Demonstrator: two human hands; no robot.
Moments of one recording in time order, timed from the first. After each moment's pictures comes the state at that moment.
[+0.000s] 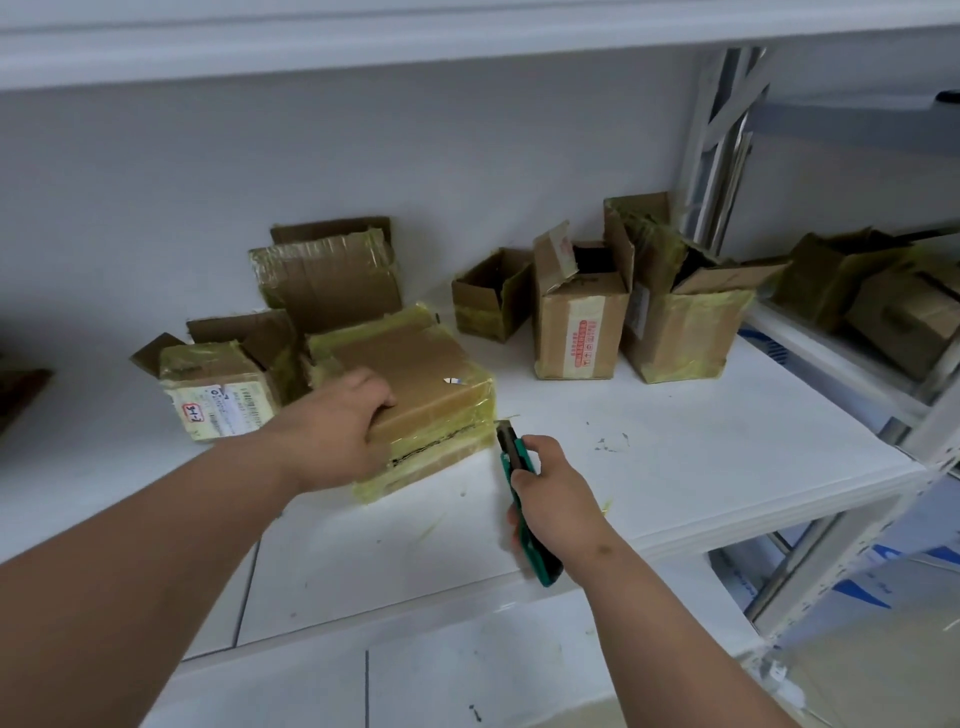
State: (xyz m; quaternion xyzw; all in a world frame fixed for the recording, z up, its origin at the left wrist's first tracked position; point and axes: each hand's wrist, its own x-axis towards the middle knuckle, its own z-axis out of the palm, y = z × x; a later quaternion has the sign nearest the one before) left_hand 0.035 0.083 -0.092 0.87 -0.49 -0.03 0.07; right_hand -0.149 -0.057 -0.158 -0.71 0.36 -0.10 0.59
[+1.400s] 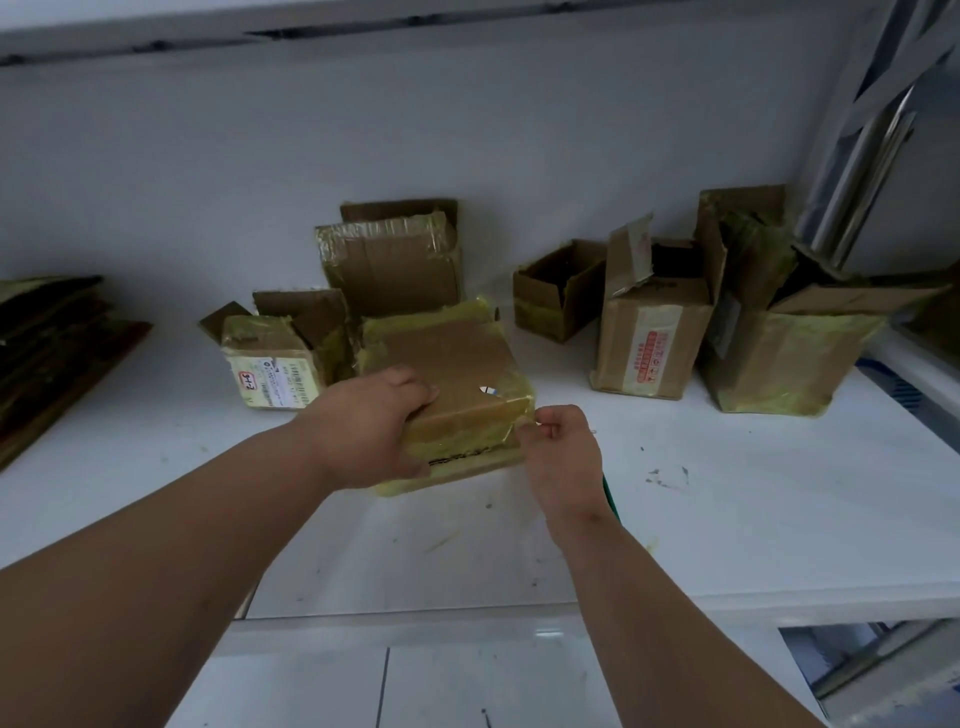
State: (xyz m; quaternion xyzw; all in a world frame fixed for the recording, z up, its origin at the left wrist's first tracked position) left_hand 0.024 0.070 -0.094 0.89 -0.45 0.02 -0.04; right_hand -0.086 -0.084 -0.164 -0.69 0.34 -0.23 0.60
